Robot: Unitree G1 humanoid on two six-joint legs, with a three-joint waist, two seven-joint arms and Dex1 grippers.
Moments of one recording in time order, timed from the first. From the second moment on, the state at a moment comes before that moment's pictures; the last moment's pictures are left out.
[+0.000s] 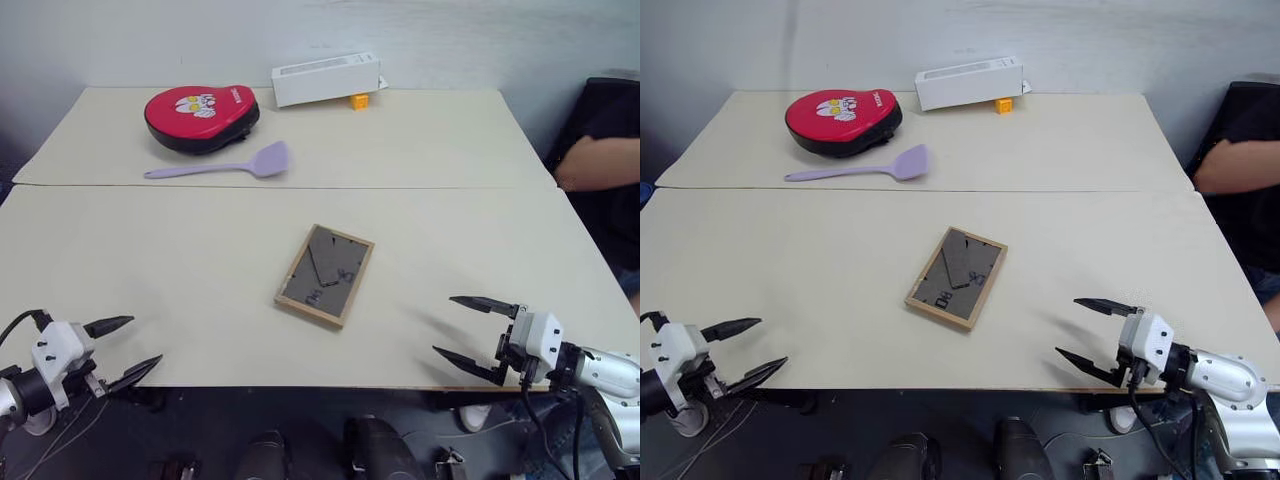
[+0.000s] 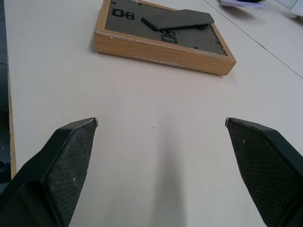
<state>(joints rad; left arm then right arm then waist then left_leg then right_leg) 0.33 0.79 0.52 0.05 -0.38 -0.12 -1.01 0.13 -0.73 -0.18 -0.04 0.39 -0.31 1.12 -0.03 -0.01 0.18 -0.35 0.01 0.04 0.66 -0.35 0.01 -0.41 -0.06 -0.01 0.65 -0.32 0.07</state>
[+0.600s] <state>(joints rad) -0.27 0.70 0.14 -0.12 -0.36 0.43 -0.71 -0.09 -0.65 0.01 -0.13 0.27 0.04 0.89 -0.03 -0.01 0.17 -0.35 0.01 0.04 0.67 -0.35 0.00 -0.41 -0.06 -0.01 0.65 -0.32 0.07</state>
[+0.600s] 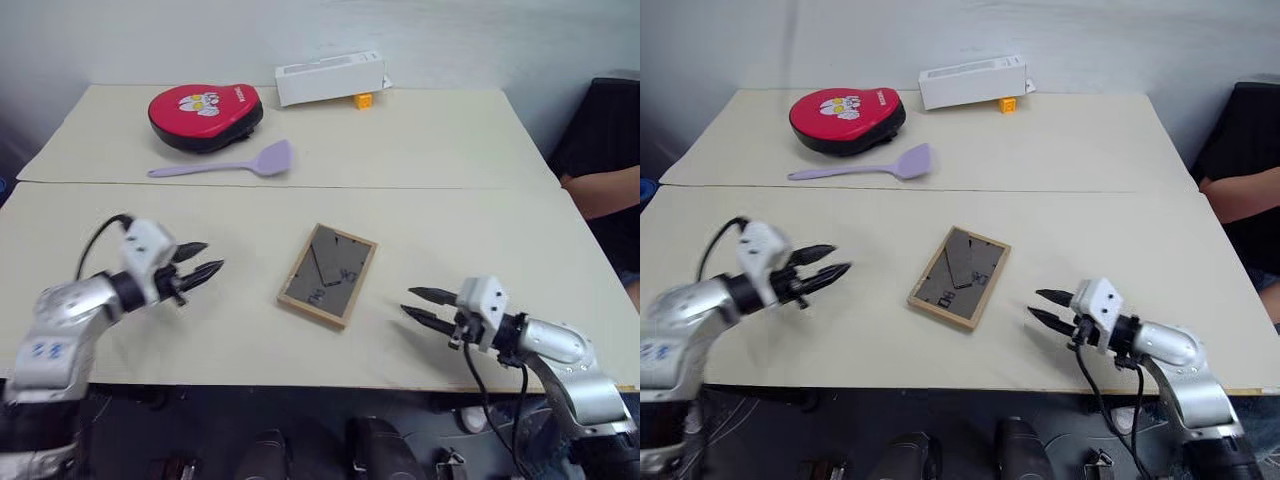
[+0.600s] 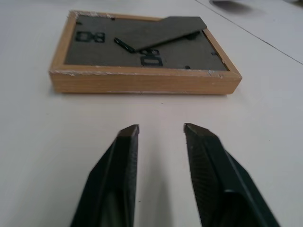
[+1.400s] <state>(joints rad) -0.42 0.51 -0.10 0.02 -0.19 0.50 -0.73 -0.40 -0.46 0.19 0.08 0.03 0.12 0.77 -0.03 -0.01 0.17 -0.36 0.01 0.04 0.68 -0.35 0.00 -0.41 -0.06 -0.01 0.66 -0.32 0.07</state>
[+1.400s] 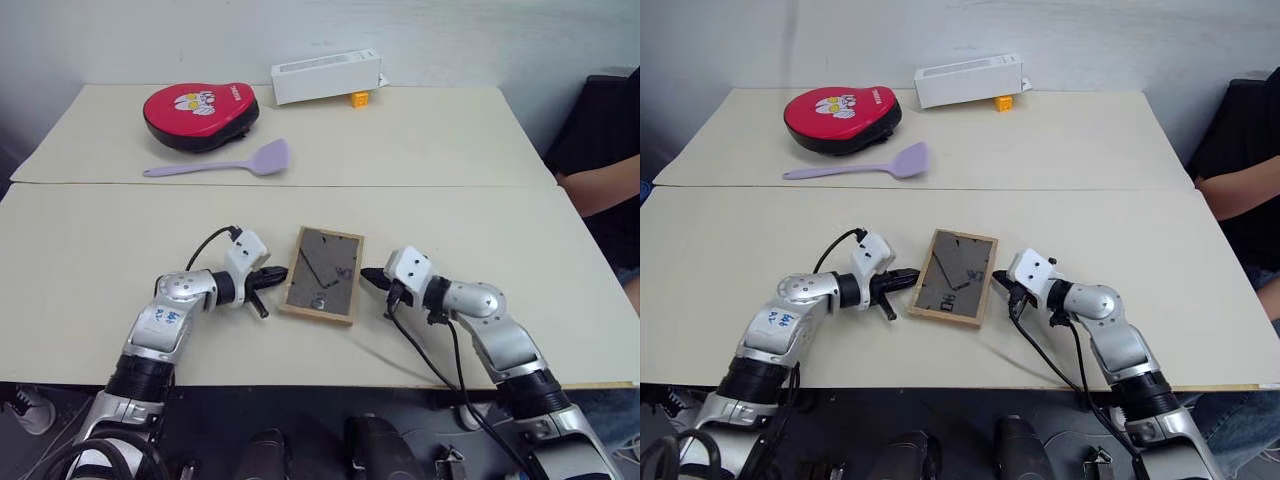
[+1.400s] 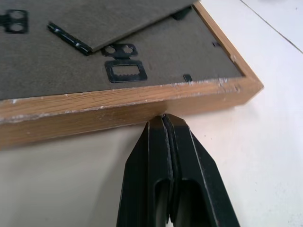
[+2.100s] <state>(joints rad) -0.38 0.65 0.22 -0.07 -0.56 1.19 -0.74 -0.36 -0.55 0.19 0.04 0.05 0.11 0.87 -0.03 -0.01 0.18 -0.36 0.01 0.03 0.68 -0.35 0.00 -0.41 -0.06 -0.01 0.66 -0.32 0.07</state>
